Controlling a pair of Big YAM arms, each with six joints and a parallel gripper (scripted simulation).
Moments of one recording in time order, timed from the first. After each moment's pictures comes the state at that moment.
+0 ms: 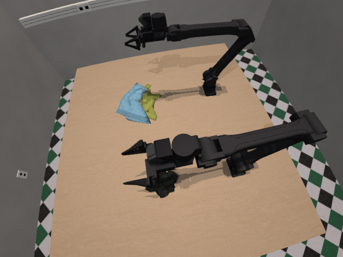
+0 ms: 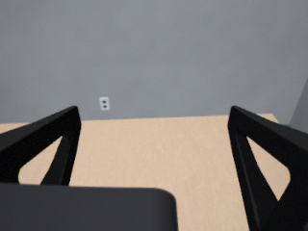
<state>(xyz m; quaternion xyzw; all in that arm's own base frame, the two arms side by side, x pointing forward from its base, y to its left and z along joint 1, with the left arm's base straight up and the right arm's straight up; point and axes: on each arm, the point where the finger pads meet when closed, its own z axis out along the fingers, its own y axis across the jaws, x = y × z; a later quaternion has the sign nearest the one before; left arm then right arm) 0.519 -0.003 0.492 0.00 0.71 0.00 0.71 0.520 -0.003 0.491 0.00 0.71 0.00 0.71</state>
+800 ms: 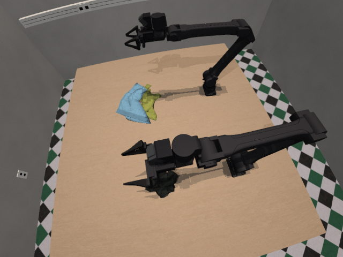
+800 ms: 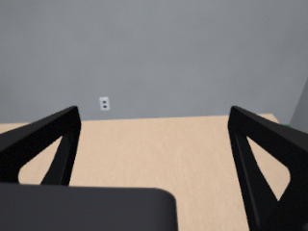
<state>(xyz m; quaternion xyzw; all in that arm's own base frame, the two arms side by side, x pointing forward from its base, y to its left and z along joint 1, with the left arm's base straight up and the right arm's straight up) 0.519 -0.001 0.492 0.00 0.71 0.00 0.71 0.519 -0.003 0.491 0.00 0.71 0.00 0.71</state>
